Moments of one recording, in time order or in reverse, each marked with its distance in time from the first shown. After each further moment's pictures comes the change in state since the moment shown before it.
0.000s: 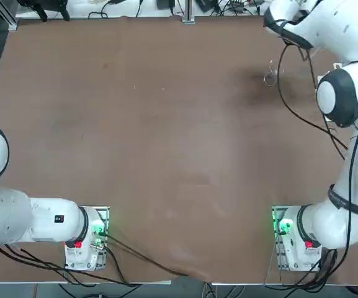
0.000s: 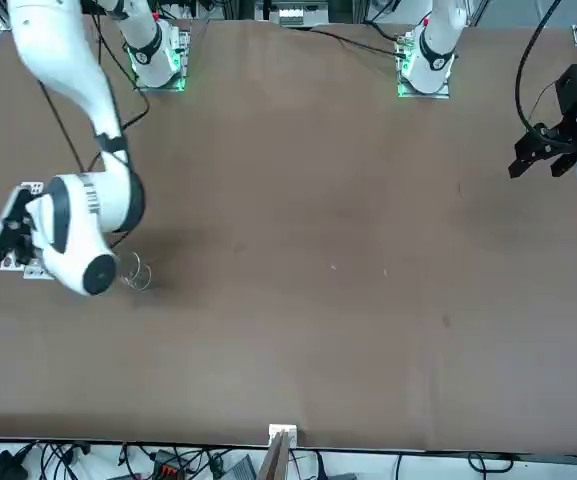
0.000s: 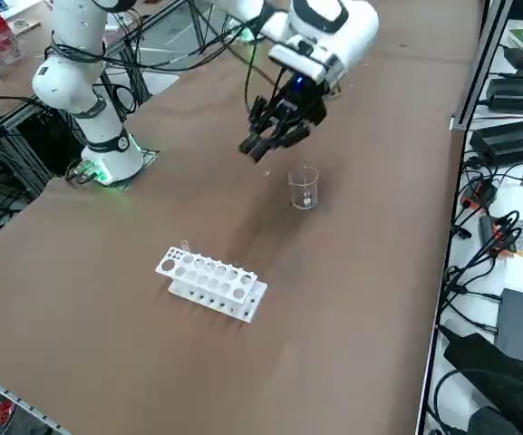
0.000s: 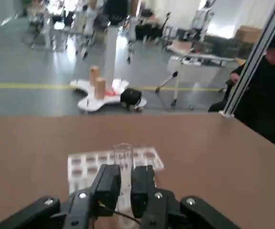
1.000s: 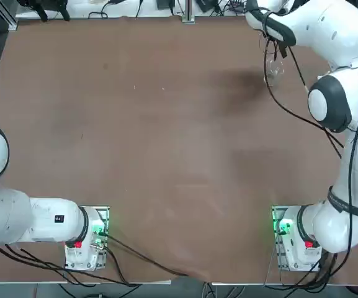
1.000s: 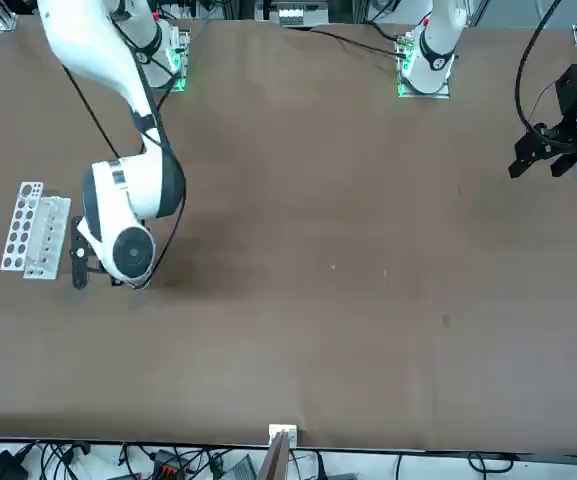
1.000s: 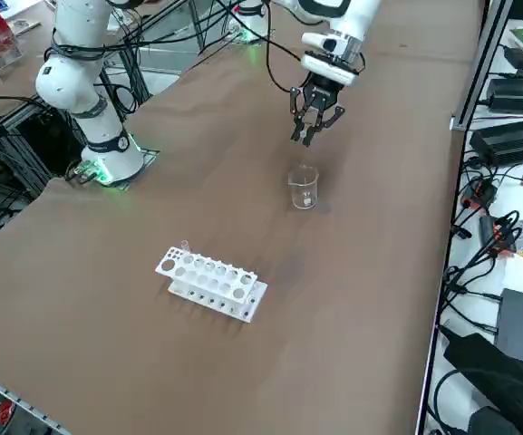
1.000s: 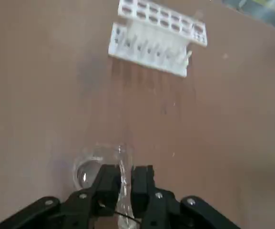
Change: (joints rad) arm 0.047 0.013 -0.012 0.049 0.480 0.267 -0.291
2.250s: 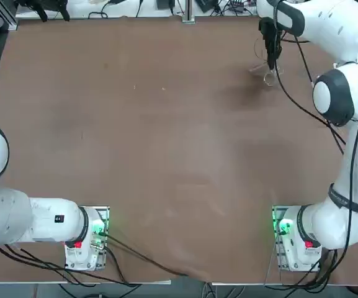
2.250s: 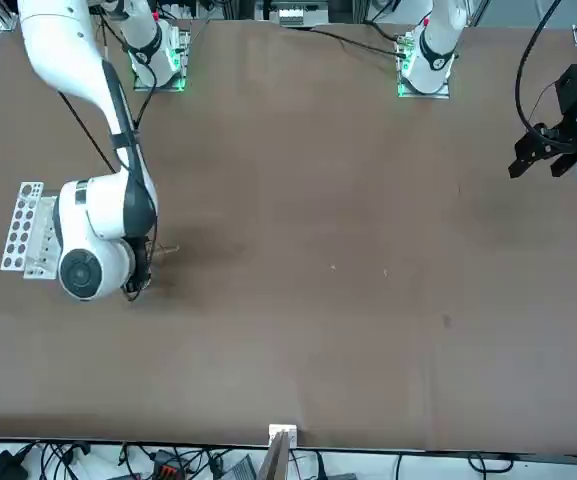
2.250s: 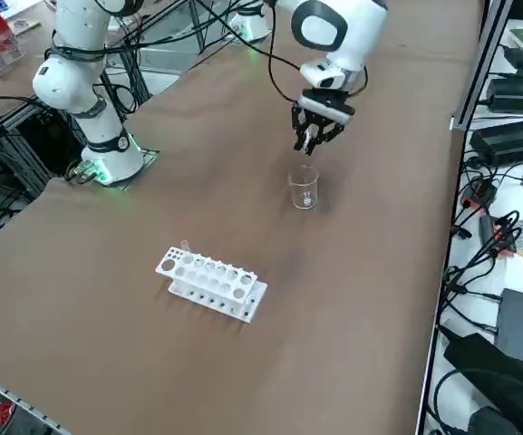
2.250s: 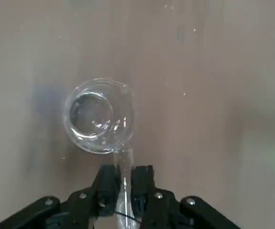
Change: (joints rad) arm -0.094 0.023 -0.002 -0.049 0.323 0.097 -0.185
